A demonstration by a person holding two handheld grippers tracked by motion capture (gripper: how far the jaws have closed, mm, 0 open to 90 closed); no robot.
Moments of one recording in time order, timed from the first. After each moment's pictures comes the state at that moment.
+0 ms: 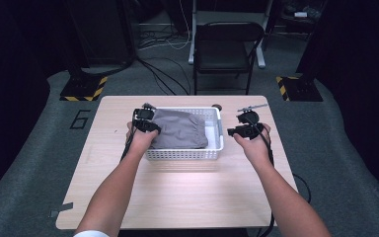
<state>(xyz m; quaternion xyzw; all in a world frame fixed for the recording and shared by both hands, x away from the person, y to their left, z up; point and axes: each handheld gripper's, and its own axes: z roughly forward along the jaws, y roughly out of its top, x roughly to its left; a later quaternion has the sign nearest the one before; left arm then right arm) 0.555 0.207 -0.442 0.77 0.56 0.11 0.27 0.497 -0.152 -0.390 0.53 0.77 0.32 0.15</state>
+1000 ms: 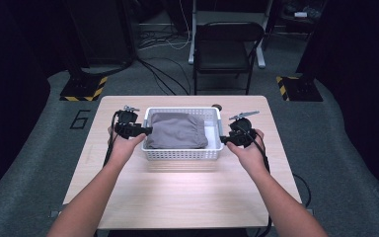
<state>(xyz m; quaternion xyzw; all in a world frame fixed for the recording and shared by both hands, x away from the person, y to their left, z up) 0.495 0.252 -0.403 0.76 0.52 0.16 0.35 0.474 -0.131 -0.398 0.48 0.80 0.33 0.16</state>
